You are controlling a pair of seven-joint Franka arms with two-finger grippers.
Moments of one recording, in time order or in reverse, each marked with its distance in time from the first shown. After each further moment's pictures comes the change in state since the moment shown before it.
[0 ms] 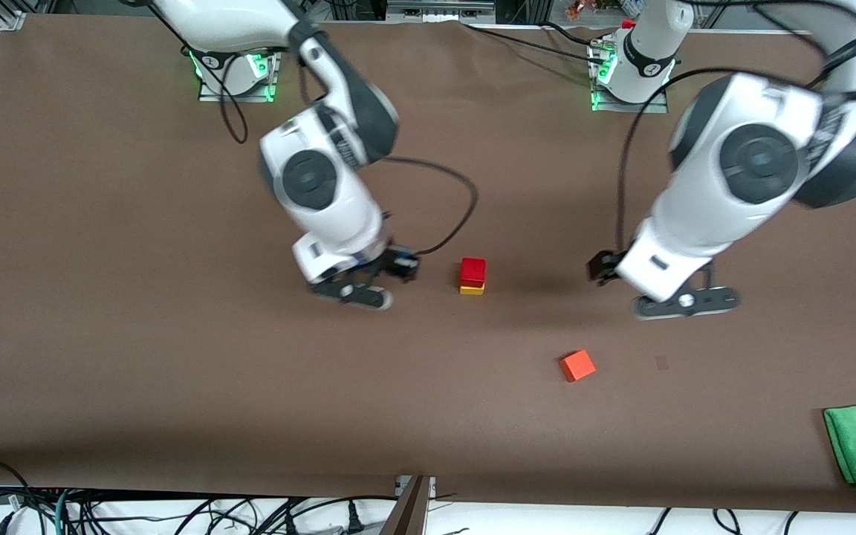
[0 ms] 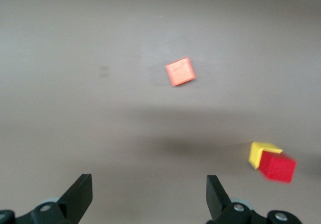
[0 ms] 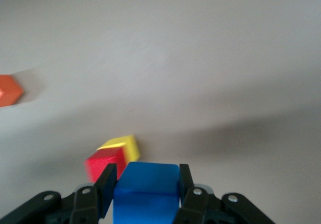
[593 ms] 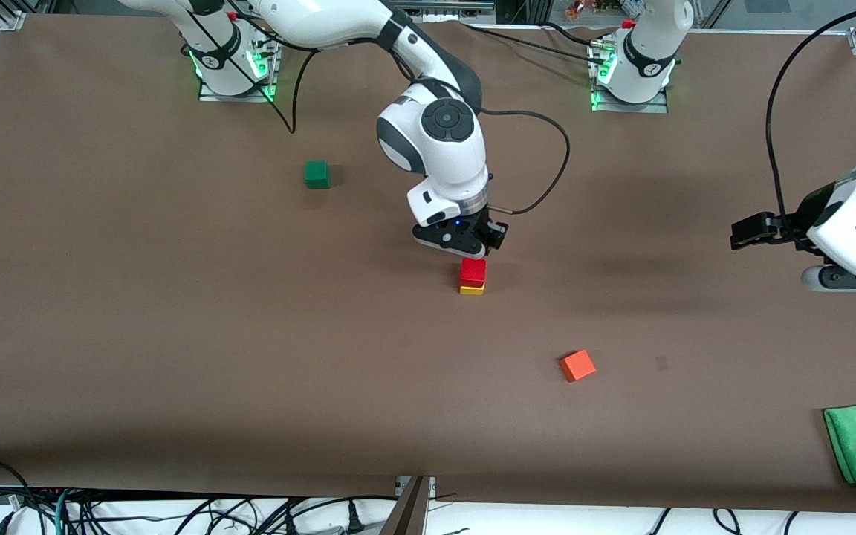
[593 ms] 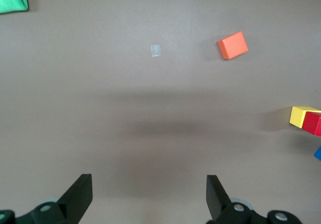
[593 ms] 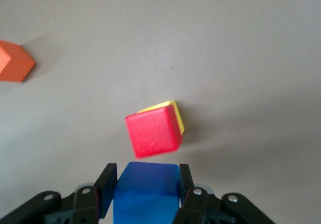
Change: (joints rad) left arm 0.242 -0.086 0.002 0.000 -0.091 -0.155 0.290; right arm 0.183 0.110 -0.020 0.003 -0.153 0.172 0.281
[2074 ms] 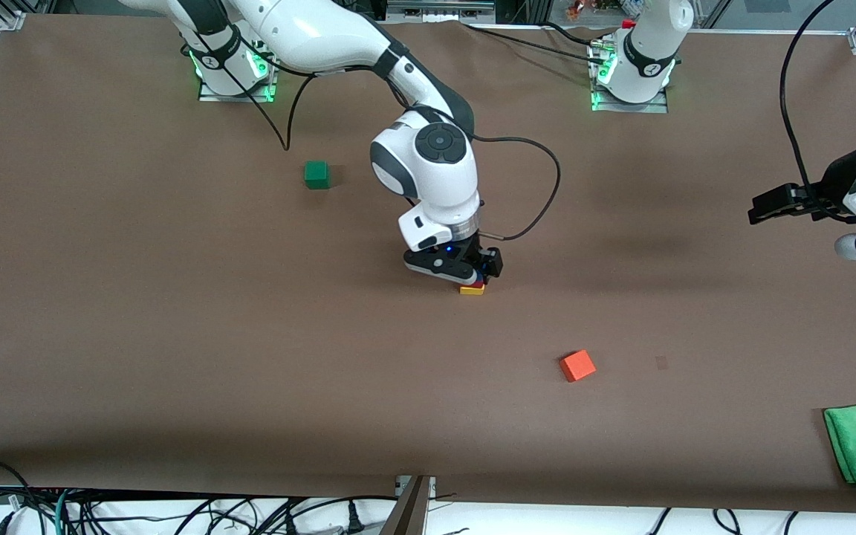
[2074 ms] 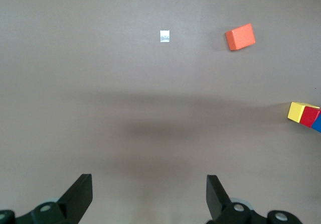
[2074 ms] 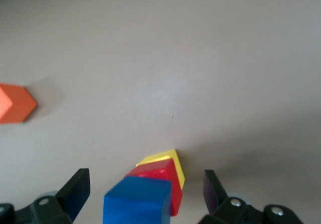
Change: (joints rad) left arm -0.168 -0.137 0.277 -0.140 -0.113 0.021 0.024; right arm -0.052 0.065 -0.011 0.107 -0.053 0.006 -0.013
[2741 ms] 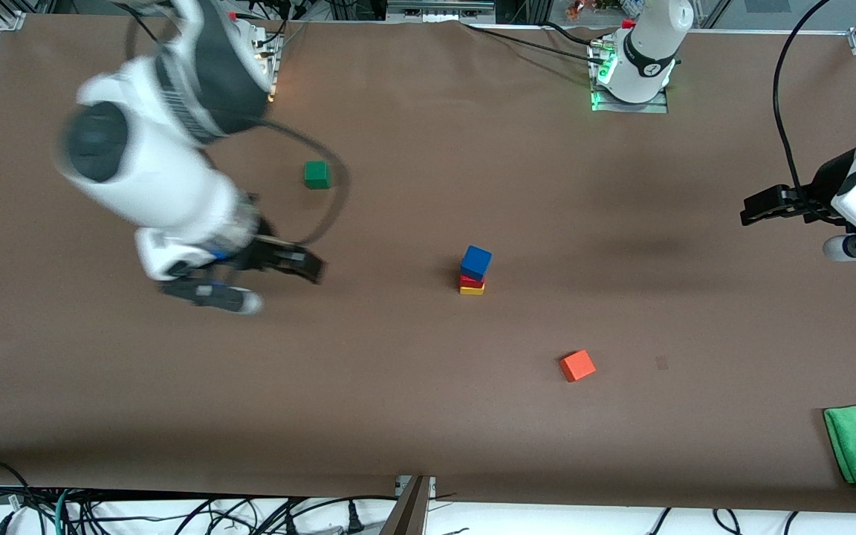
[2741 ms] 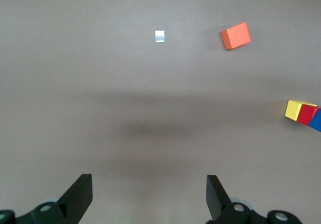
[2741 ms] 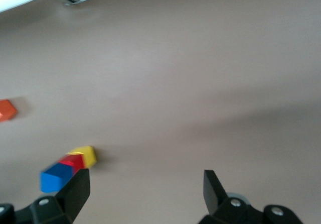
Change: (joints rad) left arm -0.010 0.006 -0.003 0.006 0.000 0.000 0.000; right arm -0.431 -0.457 -0.022 -0.162 0.245 -0.505 -0.673
